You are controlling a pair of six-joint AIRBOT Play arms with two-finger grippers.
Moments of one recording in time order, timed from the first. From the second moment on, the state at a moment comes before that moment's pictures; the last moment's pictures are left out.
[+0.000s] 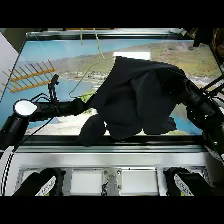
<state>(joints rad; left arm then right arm) -0.10 -0.95 0.80 0.69 -1.01 -1.45 -0.02 -0.83 0.72 0.59 1.10 0.10</state>
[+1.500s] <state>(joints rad) 0.08 -0.95 1.17 0.93 -1.21 -1.45 -0.02 -0.87 0.66 0.33 1.17 0.01</state>
